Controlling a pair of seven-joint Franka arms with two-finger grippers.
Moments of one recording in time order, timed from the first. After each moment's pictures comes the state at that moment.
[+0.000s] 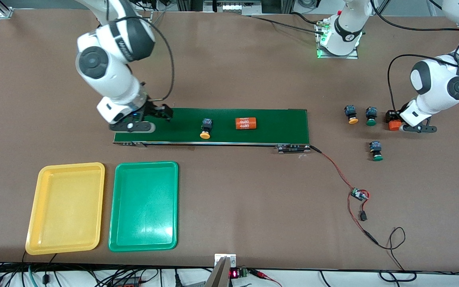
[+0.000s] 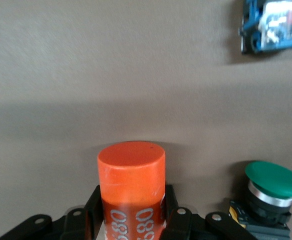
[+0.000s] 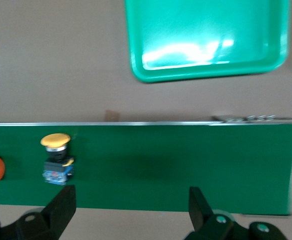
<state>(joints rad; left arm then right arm) 0.40 0.28 0.01 -2.44 0.18 2.63 0.30 0.32 0.17 0.17 -1.97 0.08 2.16 0.48</state>
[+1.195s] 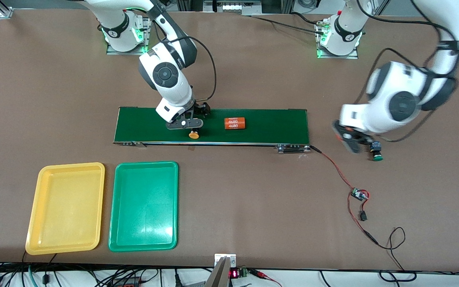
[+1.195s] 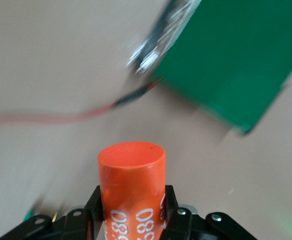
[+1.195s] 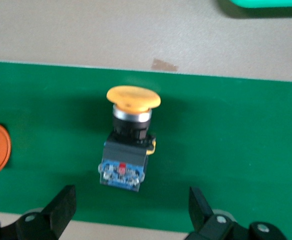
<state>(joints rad) 0.33 0.27 -0.63 -2.02 0.17 2.04 0.67 0.47 0.38 0.20 -2.01 0.02 2.36 0.58</state>
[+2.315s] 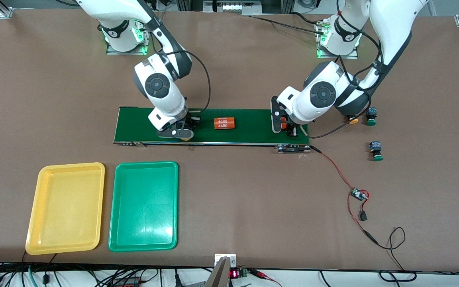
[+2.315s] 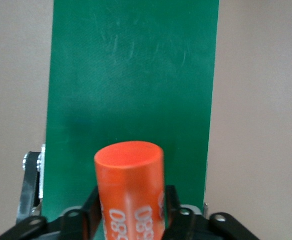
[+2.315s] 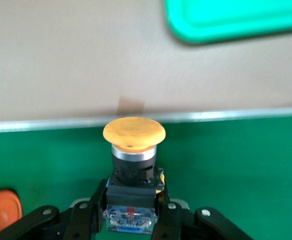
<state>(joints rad) 0.23 0.45 -0.76 -2.06 0.17 2.28 0.85 0.47 0.41 0.12 -1.99 0.02 2.42 0.65</state>
